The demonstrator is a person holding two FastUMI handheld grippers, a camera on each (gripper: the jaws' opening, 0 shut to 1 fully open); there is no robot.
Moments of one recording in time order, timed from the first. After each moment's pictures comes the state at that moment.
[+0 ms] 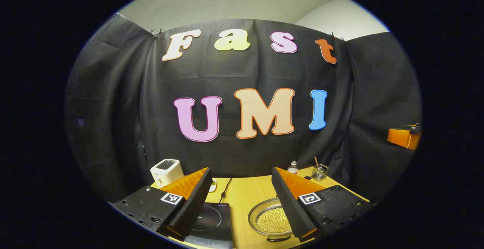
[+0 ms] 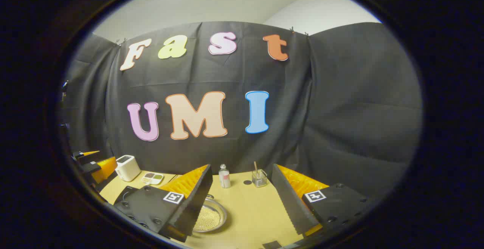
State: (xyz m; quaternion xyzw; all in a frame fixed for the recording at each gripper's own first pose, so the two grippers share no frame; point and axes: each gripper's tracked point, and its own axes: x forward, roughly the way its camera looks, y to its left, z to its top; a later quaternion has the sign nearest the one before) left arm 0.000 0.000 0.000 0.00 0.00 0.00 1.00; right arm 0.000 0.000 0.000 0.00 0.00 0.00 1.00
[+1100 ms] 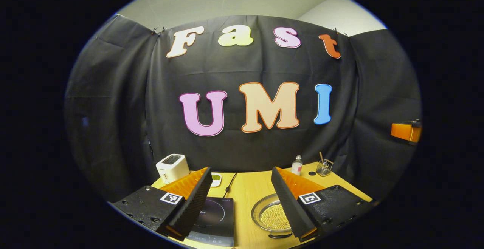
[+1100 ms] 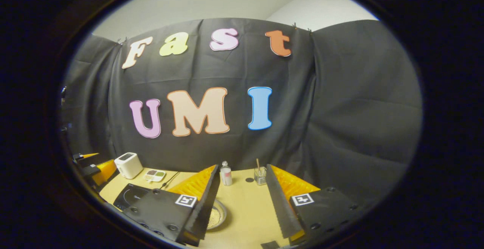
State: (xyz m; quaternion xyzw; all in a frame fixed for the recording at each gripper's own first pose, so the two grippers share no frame) left arm -0.013 0.009 -0.018 0.00 0.02 0.04 1.00; right arm 0.017 -0.007 -0.012 0.01 0.02 0.02 1.00
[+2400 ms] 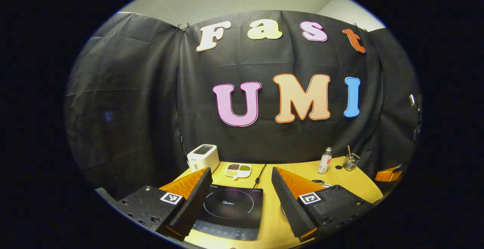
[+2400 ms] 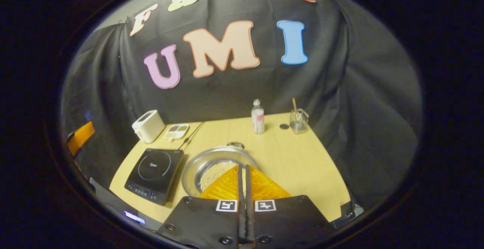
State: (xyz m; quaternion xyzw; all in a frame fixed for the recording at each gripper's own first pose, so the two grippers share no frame) left arm -0.050 0.089 -0.047 0.00 0.05 0.15 0.99; right arm 0.038 0.080 -0.217 0.00 0.27 0.13 0.95
